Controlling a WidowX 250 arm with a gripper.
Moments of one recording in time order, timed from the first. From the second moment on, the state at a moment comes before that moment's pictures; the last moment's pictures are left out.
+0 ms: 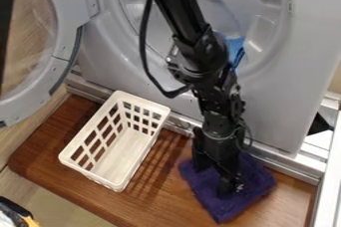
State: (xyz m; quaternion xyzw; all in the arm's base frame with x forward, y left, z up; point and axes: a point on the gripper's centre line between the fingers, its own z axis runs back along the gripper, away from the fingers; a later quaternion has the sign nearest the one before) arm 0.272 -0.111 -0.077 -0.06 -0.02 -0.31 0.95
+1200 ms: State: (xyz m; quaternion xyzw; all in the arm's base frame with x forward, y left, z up) arm 0.254 -0.129 -0.073 -0.06 -0.03 -0.36 0.93
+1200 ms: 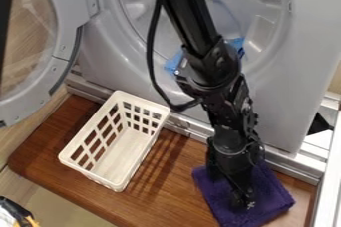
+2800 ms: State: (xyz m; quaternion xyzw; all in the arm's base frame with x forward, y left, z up) arm 0.241 -0.131 -0.030 -0.05 -0.09 -0.39 0.92
